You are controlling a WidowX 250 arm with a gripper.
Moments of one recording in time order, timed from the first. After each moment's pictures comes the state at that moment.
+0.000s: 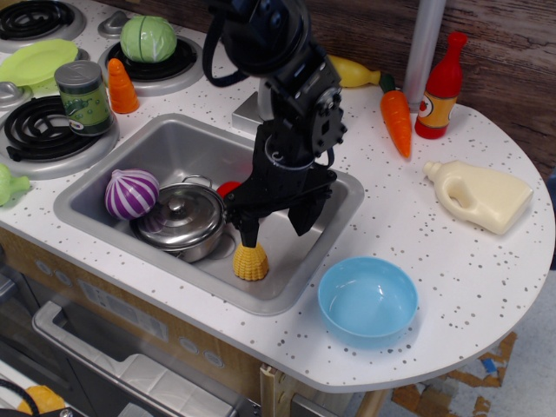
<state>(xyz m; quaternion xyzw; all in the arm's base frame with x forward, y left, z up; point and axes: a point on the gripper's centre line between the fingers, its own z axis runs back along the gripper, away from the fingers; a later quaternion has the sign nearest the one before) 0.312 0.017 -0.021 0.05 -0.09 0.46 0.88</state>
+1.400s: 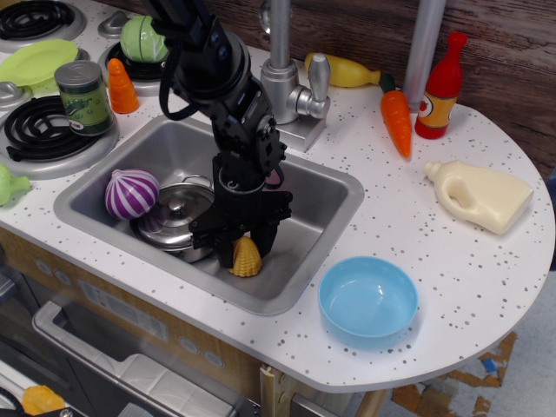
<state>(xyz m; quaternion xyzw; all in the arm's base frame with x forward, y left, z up) 0.298 0.048 -0.051 0.04 -0.03 0.48 0.88</state>
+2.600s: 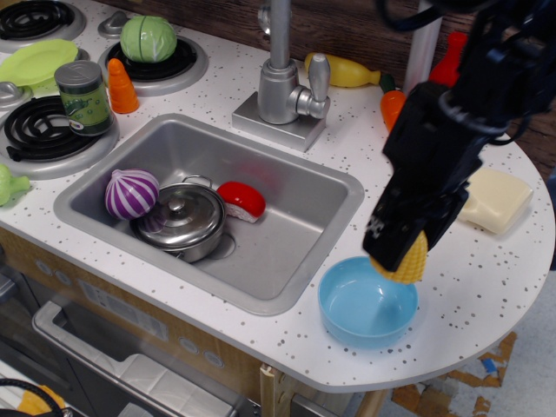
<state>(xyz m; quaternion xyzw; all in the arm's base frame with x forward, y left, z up) 0.266 -0.104 0.066 0.11 0.02 0.59 0.80</state>
